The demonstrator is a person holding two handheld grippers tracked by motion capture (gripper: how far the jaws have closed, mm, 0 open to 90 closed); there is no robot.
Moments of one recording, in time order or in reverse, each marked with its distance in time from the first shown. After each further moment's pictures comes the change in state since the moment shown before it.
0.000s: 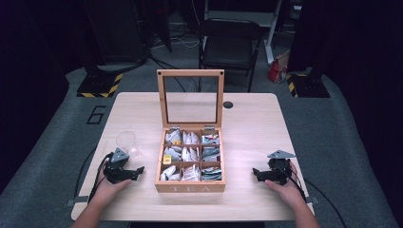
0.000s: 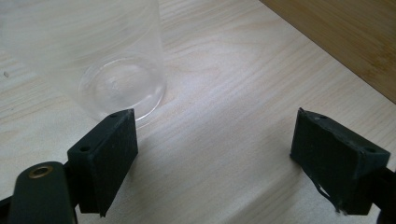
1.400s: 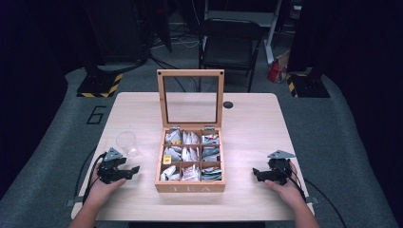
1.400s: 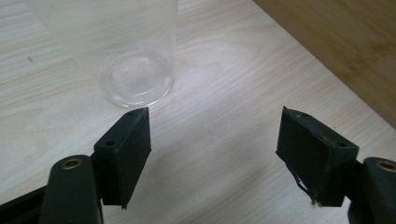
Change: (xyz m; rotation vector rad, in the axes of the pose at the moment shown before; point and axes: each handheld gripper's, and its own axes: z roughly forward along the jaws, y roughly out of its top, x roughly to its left) left arm 0.004 0.004 -0.024 0.006 -0.029 -0.083; right arm 0.000 0.000 0.000 -0.002 0.000 0.001
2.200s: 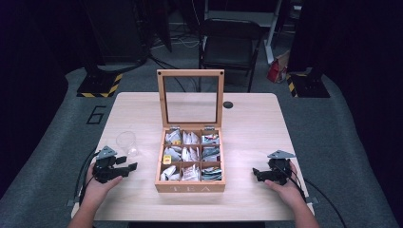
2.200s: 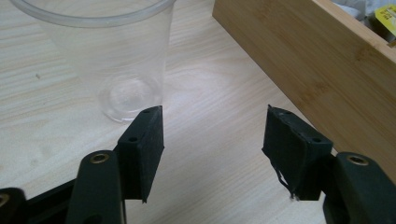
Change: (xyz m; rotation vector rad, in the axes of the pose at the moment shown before) left arm -0.005 0.010 -0.021 -0.050 -0.039 -0.047; right arm 0.000 0.000 0.000 0.001 0.000 0.000
